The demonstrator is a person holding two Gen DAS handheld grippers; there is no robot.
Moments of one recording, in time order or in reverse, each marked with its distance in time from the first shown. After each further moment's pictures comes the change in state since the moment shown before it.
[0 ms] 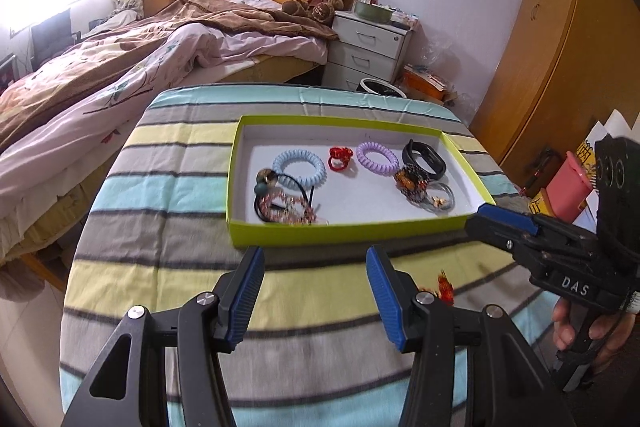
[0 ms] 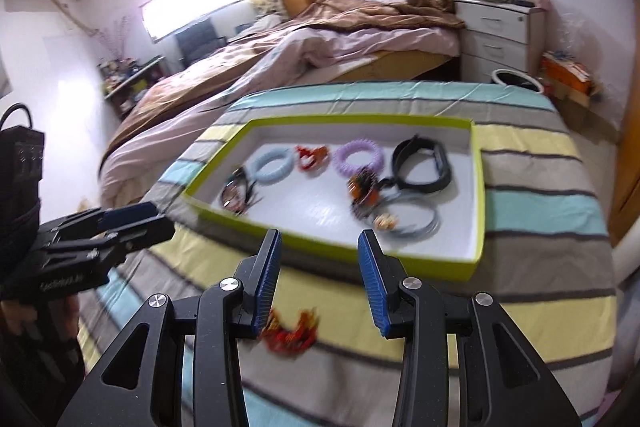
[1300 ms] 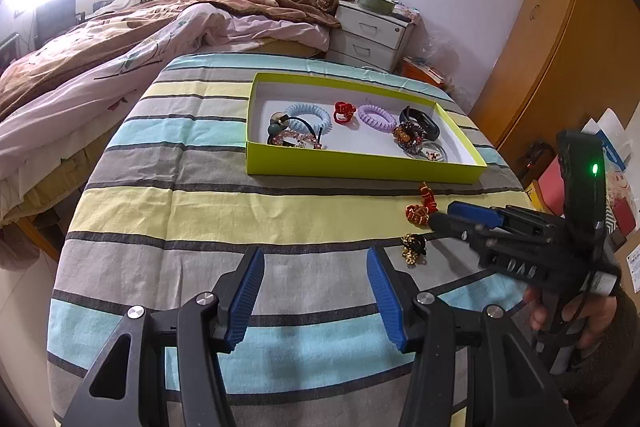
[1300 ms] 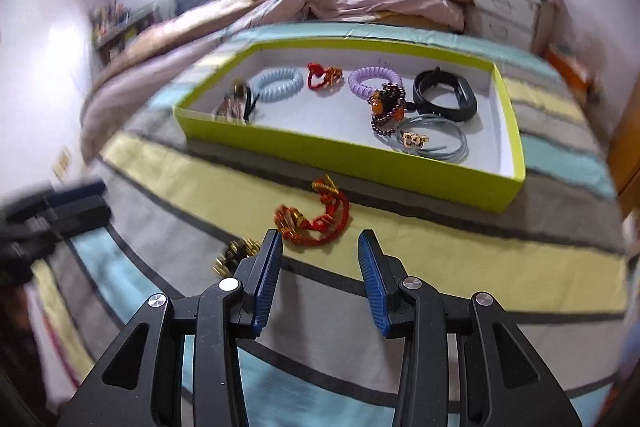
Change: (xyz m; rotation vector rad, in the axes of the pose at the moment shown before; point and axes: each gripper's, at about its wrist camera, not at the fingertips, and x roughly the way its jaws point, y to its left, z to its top) left arm -0.020 0.010 -0.049 -0.036 0.036 -0.021; right arm 0.026 0.015 -0.037 -0.027 0.140 -0.074
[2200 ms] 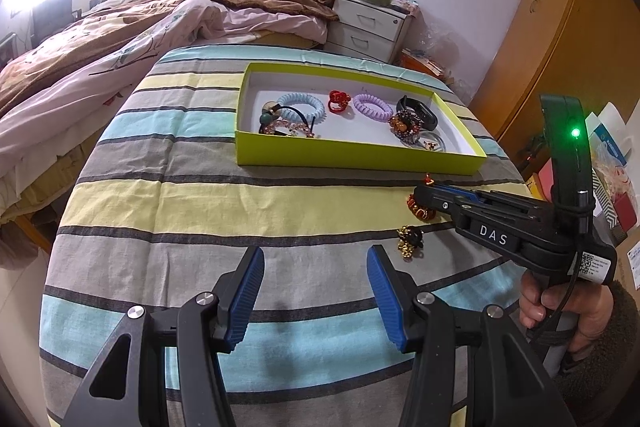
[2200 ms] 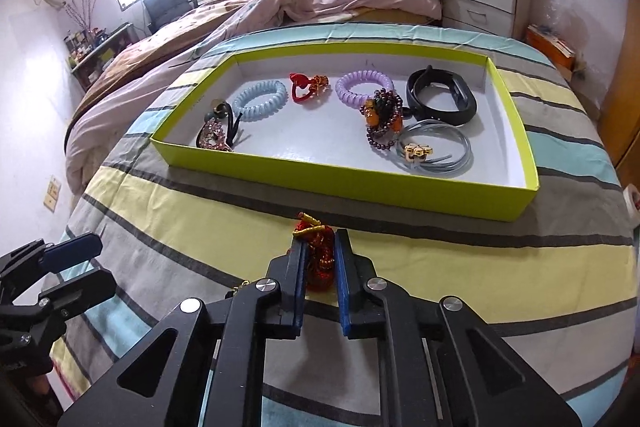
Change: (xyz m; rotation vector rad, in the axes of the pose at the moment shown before) left arm 0.008 -0.008 -0.003 0.009 0.026 -0.002; right arm 0.014 0.008 0.014 0.062 -0.001 -0.062
